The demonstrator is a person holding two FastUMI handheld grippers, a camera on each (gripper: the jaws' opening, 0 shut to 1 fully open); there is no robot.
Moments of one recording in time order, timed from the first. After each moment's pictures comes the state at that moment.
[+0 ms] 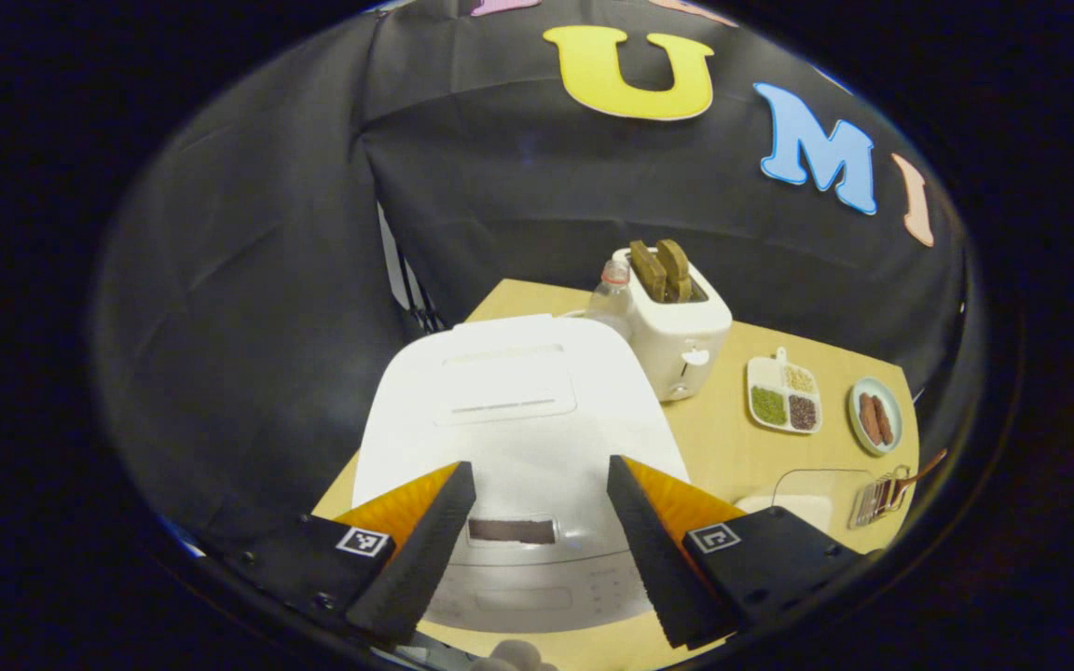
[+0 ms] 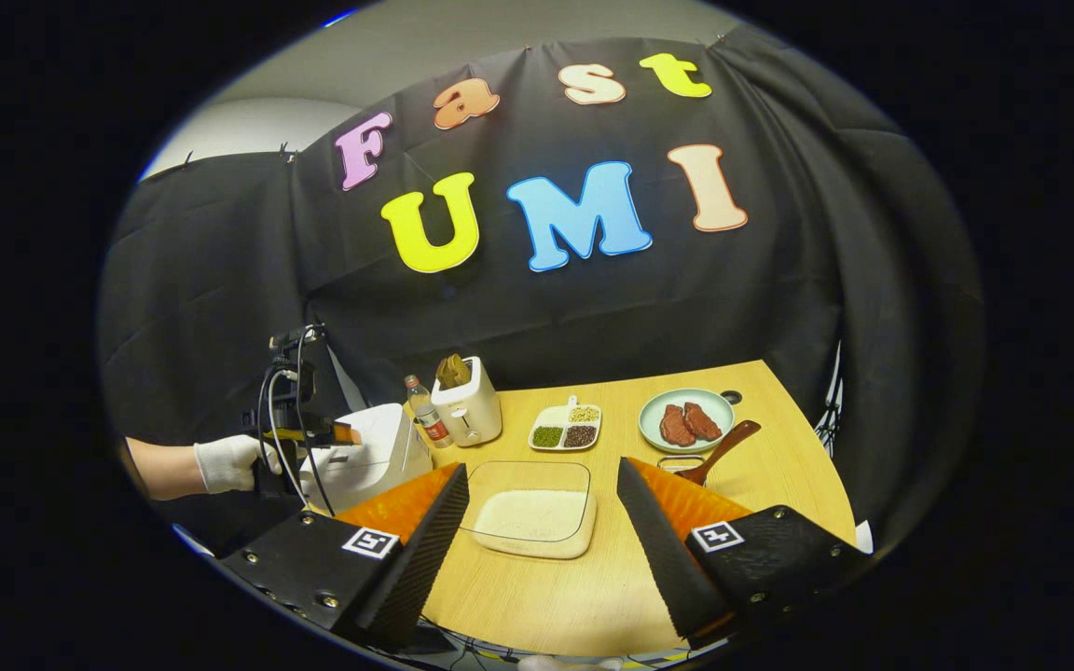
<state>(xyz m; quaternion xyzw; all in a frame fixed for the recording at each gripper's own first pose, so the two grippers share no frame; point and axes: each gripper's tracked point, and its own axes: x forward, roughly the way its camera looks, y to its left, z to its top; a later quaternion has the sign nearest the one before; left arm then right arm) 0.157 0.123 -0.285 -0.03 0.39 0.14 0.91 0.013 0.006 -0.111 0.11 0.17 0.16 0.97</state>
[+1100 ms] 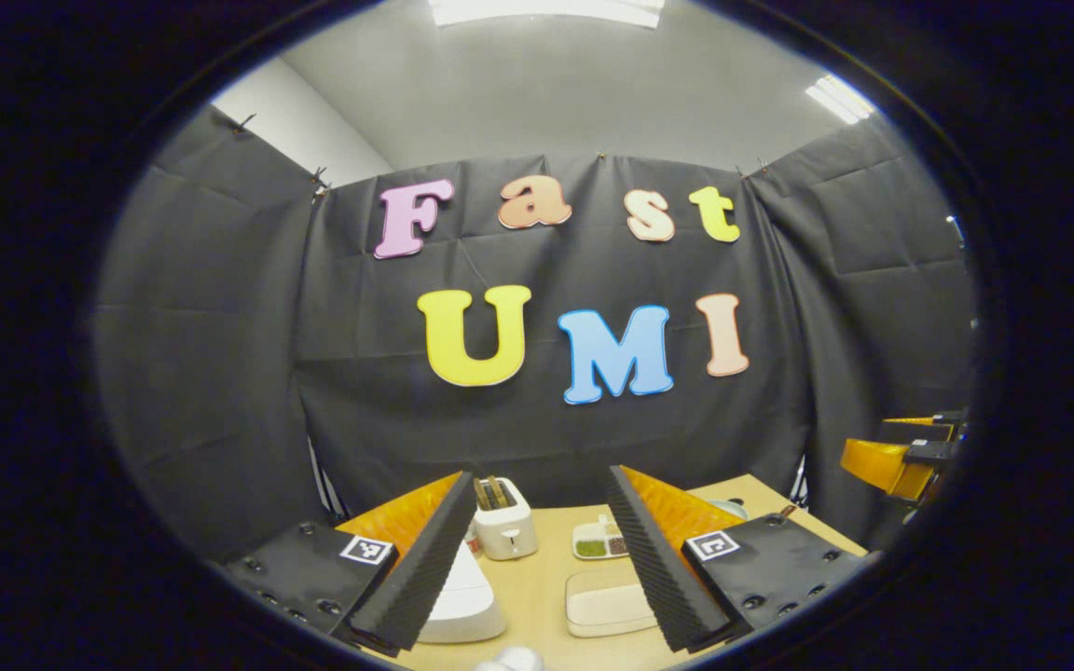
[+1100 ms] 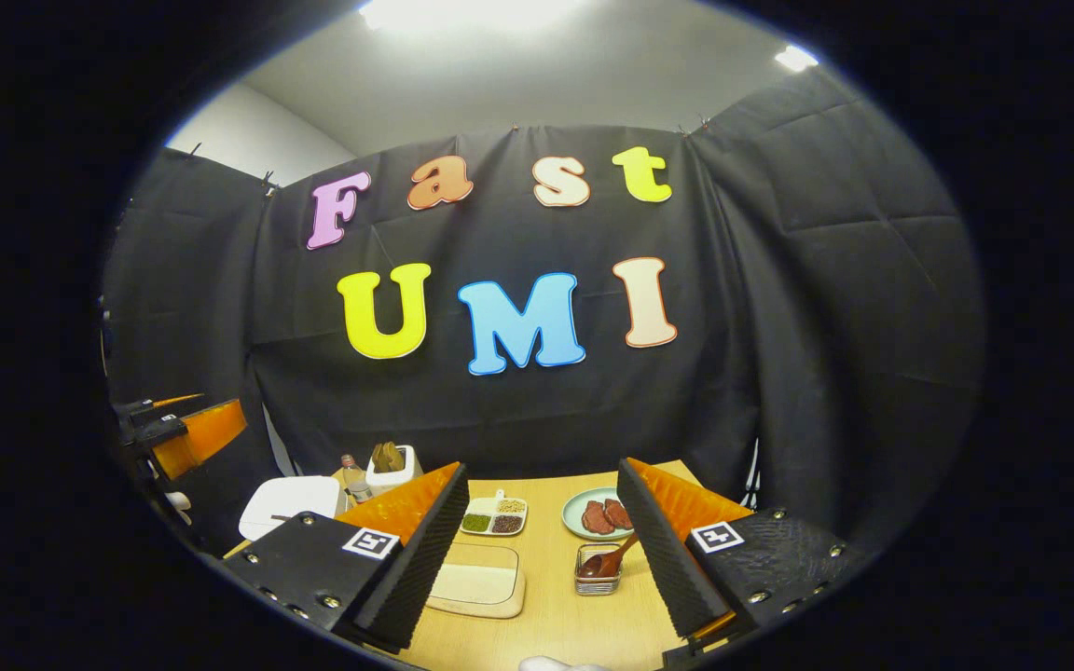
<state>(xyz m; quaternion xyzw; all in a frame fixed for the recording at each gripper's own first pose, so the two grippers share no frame) 0.006 -0.071 -0.009 0.01 0.03 -0.03 1.00 0.006 -0.048 -0.023 0.06 0.02 0.03 1.00</state>
